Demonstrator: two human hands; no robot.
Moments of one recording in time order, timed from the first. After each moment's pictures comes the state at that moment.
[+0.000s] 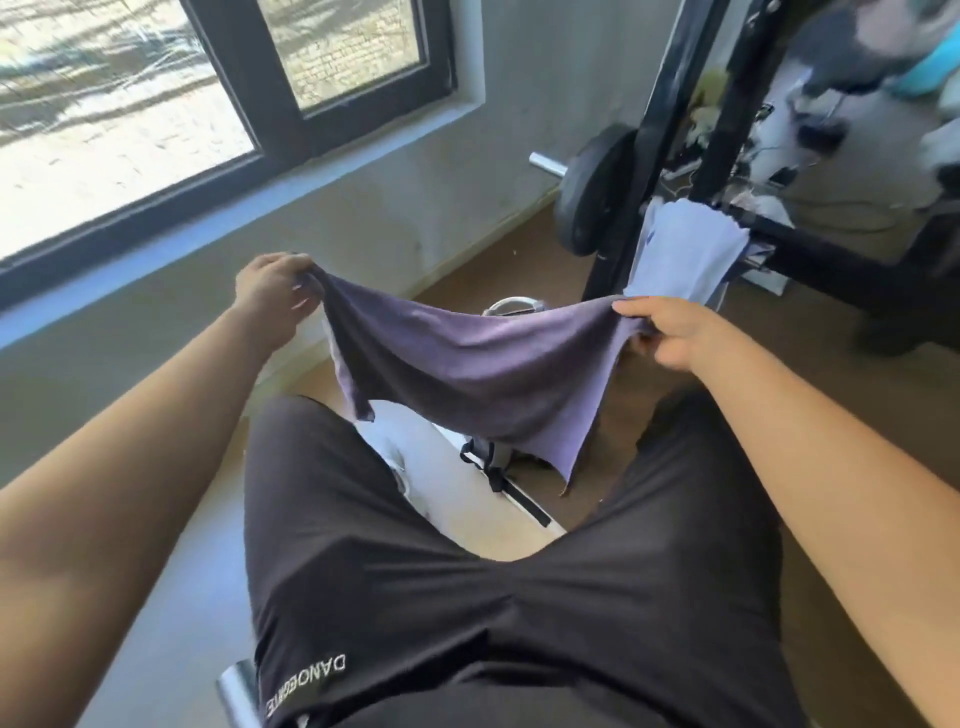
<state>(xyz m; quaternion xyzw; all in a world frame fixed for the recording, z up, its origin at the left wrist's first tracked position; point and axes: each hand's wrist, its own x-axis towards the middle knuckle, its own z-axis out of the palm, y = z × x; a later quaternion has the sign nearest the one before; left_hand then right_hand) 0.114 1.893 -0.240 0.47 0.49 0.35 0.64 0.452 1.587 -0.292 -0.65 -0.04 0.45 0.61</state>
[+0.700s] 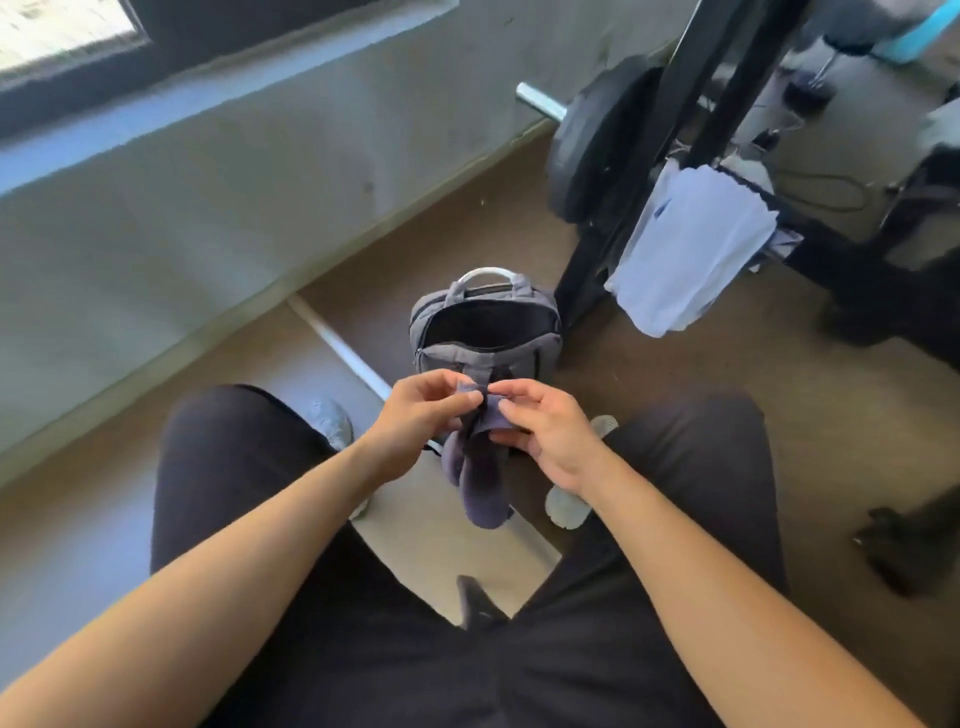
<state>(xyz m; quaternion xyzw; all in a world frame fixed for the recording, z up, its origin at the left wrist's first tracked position) 0.200 1.767 -0.405 0.57 0.32 0.11 0.75 0.336 1.629 -0.394 -0.63 -0.15 0.50 0.57</state>
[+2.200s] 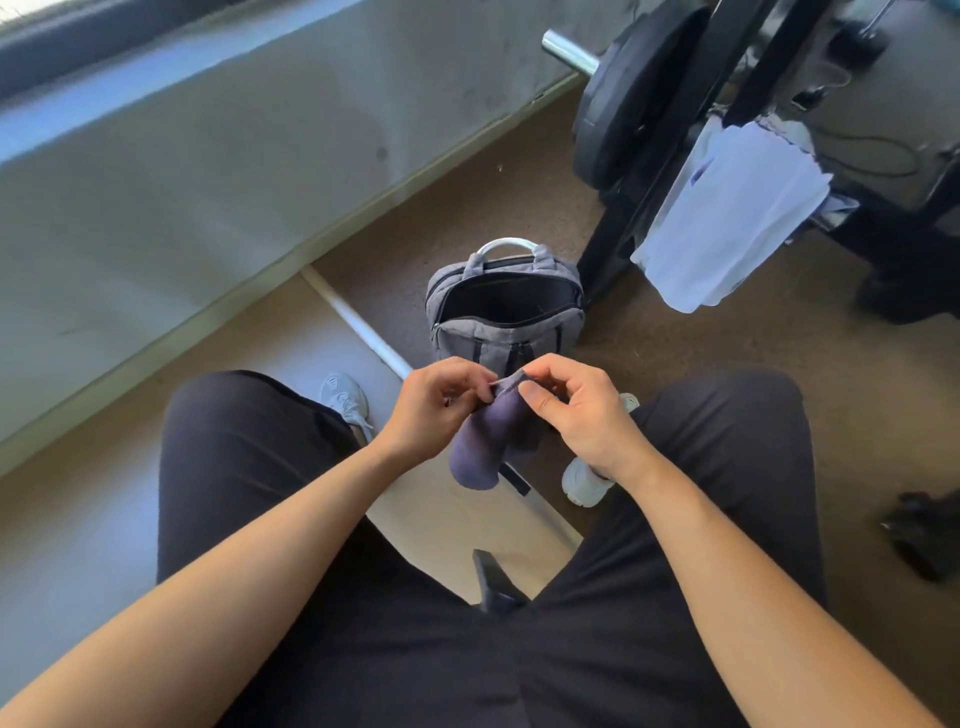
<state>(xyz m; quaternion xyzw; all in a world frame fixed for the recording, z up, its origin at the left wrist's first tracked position) 0.190 1.772 -0.438 0.81 0.21 0.20 0.52 0.334 1.618 -0.373 -0.72 -0.43 0.32 0.44</state>
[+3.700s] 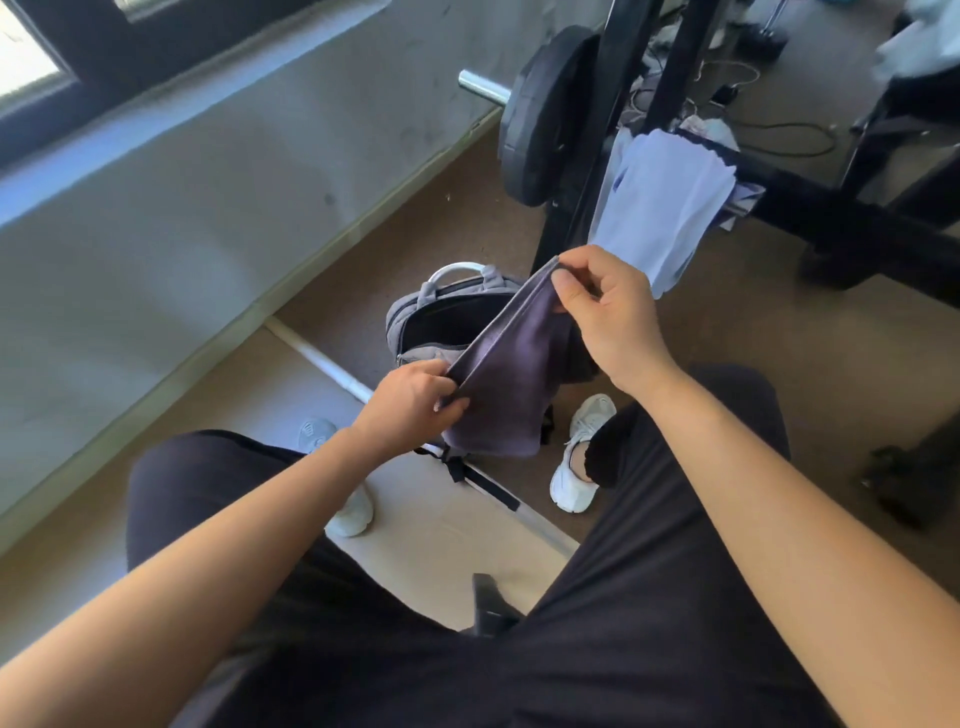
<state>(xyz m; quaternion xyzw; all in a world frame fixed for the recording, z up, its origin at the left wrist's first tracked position) 0.232 1.802 -0.435 0.97 0.06 0.12 0.18 0.411 1.620 -0.317 -0.76 -0.38 0.09 0.52</state>
